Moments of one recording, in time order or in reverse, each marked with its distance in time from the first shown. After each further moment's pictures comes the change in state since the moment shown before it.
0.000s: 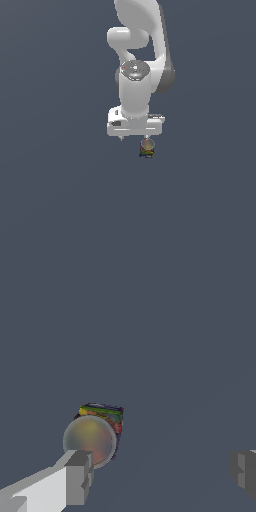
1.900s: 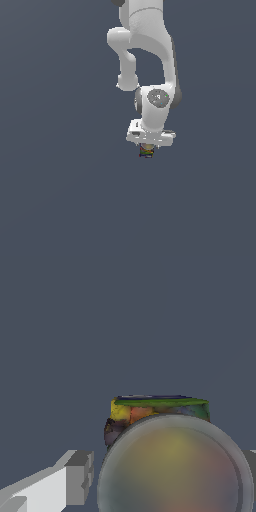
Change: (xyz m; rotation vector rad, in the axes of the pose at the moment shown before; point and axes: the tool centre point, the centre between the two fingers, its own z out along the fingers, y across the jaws) arm -0.025 -0.066 0.101 -0.029 -0.009 0.167
